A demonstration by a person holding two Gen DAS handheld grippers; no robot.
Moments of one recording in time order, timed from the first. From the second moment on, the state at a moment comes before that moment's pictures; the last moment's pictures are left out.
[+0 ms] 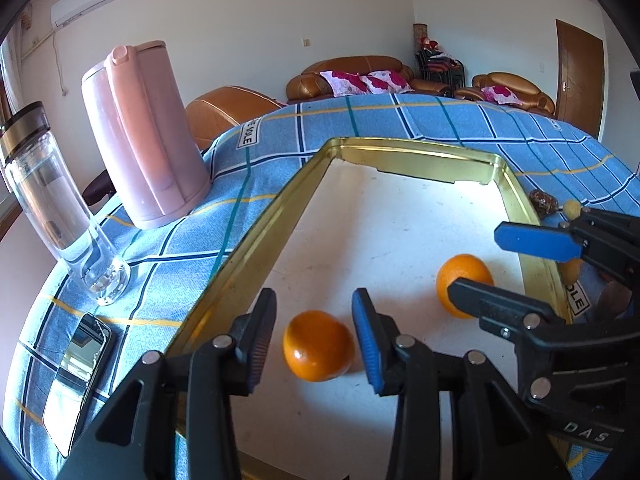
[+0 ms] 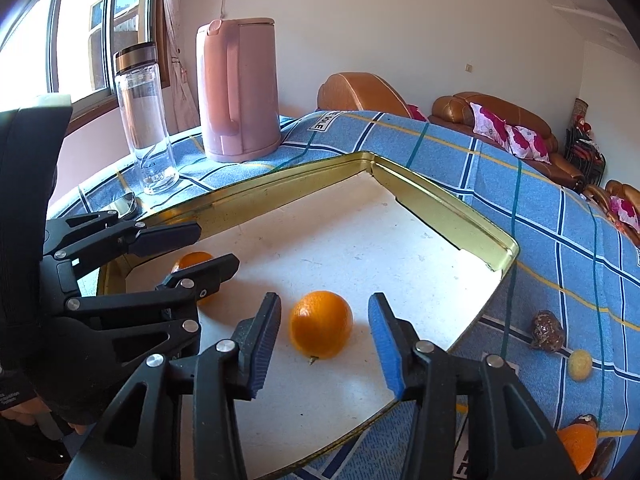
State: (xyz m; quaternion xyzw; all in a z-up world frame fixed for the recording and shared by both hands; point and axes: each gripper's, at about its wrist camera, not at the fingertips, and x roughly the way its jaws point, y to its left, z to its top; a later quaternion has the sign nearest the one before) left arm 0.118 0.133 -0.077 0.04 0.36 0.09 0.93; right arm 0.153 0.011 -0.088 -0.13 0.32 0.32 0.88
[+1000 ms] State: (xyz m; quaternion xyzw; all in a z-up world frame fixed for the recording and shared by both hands) left arm 0.070 -0.001 -0.057 0.04 0.27 -0.03 0.96; right arm 0.094 -0.188 -0.057 -0.04 0.22 0.18 0.96
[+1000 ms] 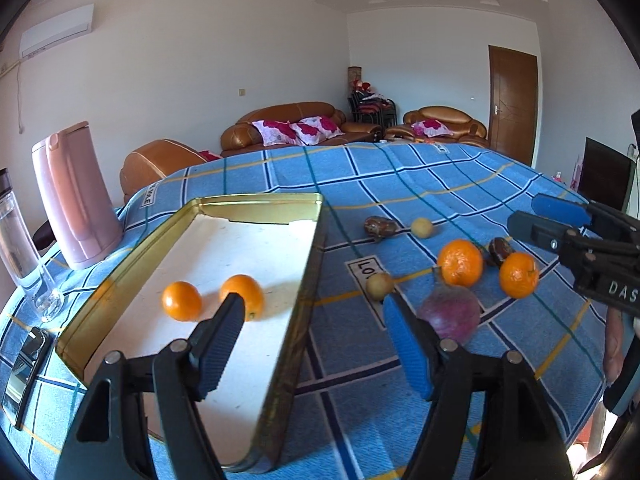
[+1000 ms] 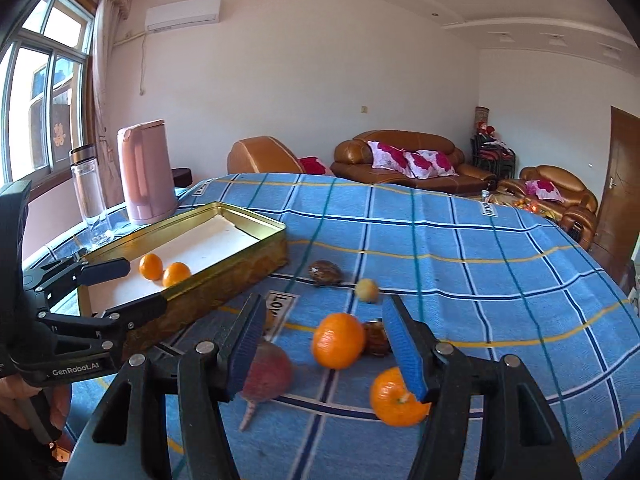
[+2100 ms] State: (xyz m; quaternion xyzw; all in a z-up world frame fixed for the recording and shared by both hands) left arm 0.107 -0.076 -0.084 0.06 0.35 -0.13 0.93; right arm 0.177 -0.271 -0.108 0.05 0.39 0.17 0.90
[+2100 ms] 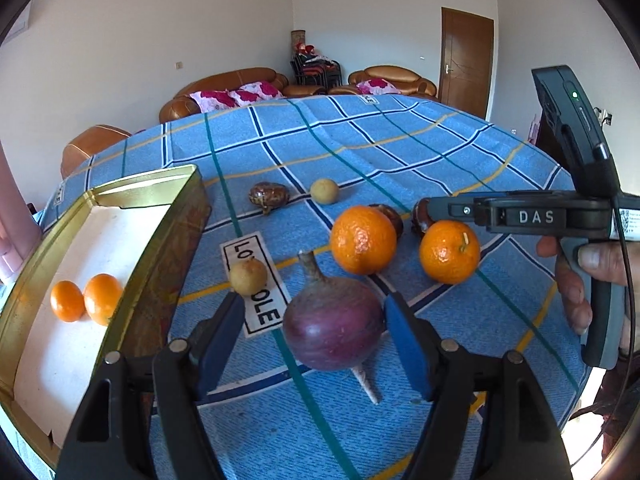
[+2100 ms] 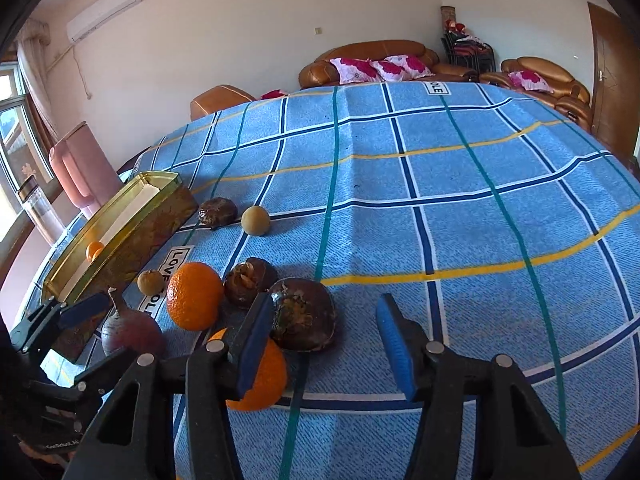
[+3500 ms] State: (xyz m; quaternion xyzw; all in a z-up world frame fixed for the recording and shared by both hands) left arm 0.099 -0.058 -0.080 0.00 0.32 -0.15 0.94; right arm 0.163 -0.254 -0.098 0.03 0.35 0.20 0.91
